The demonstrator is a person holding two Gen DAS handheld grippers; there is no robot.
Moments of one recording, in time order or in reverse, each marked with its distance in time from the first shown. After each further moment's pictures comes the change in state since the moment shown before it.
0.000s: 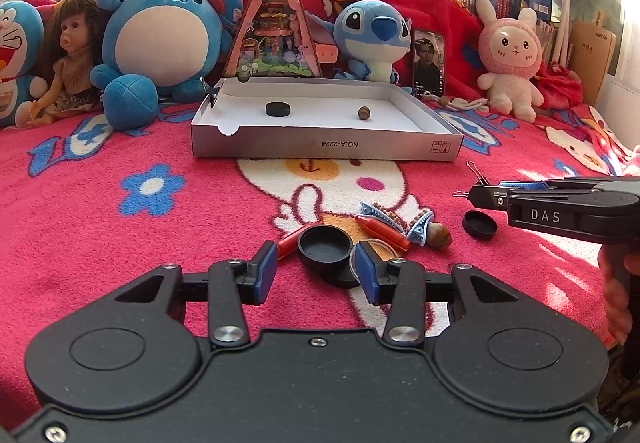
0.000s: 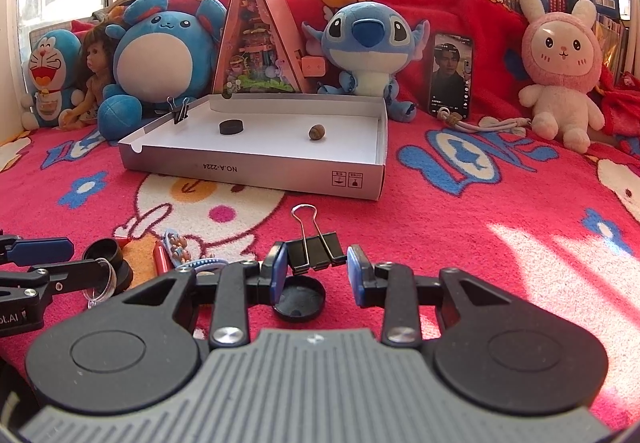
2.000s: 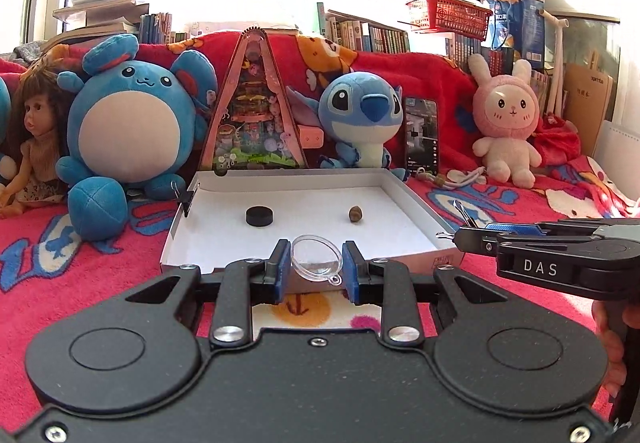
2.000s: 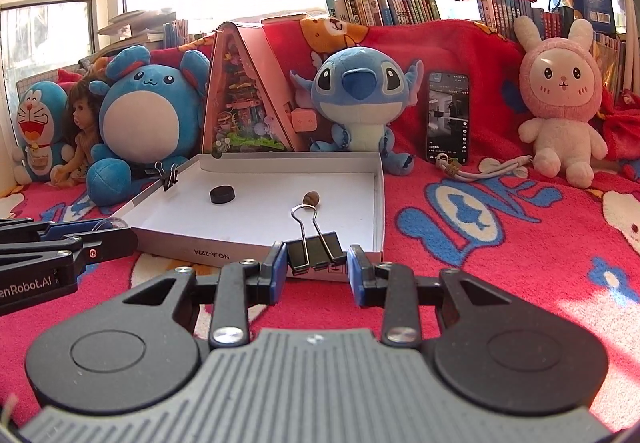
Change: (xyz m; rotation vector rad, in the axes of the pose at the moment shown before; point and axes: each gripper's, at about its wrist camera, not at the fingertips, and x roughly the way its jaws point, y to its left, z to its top) left arm 0.042 0.001 0.093 0.043 -0.162 -0.038; right arm 0.017 -0.007 0.057 0.060 -0.102 0.005
